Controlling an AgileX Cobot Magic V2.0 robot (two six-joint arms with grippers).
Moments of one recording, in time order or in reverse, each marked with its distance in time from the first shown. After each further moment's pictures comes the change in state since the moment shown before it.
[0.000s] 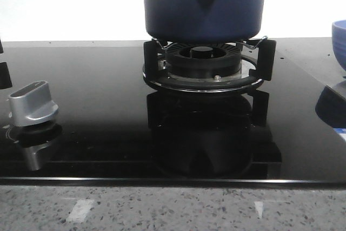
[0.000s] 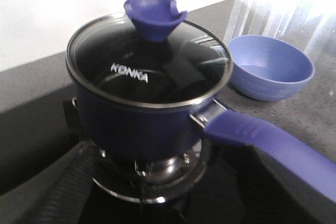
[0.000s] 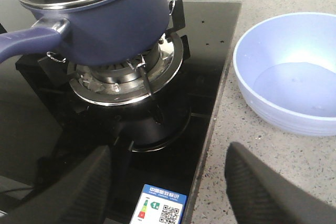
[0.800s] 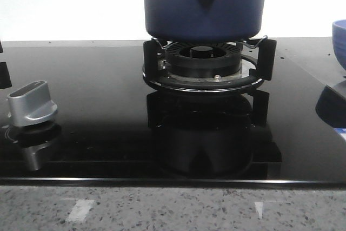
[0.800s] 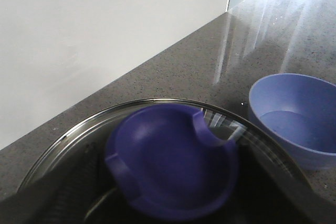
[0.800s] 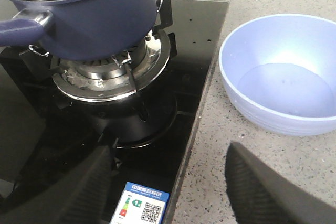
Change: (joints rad) left arm 0.000 0.571 -0.513 -0.345 0.054 0.442; right arm 0.000 0.000 0.000 -0.056 0.000 -0.001
